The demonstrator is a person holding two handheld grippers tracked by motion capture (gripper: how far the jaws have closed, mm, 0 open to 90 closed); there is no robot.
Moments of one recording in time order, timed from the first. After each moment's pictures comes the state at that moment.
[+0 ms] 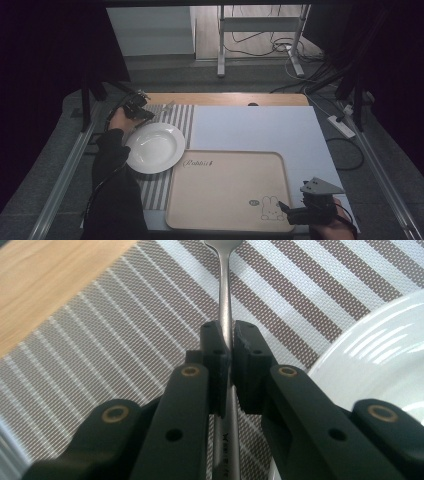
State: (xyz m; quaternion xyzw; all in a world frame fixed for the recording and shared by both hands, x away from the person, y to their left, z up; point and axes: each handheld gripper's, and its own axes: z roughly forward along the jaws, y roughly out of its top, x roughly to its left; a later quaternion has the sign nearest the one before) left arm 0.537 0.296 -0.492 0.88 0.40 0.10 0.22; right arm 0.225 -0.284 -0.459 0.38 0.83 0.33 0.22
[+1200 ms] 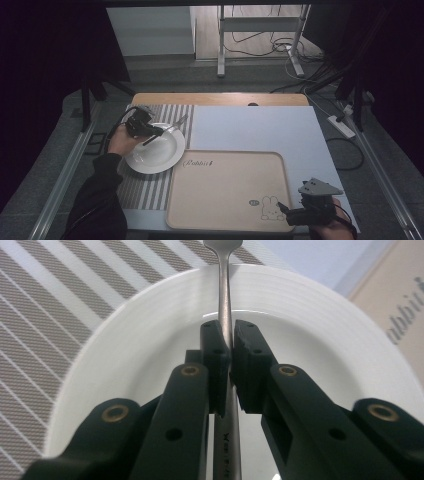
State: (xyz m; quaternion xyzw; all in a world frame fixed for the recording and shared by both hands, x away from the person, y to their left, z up) left arm 0.450 0.253 -0.480 0.89 0.36 0.05 0.29; right arm 0.224 -0.281 -0.459 0.37 0.84 0.33 0.23
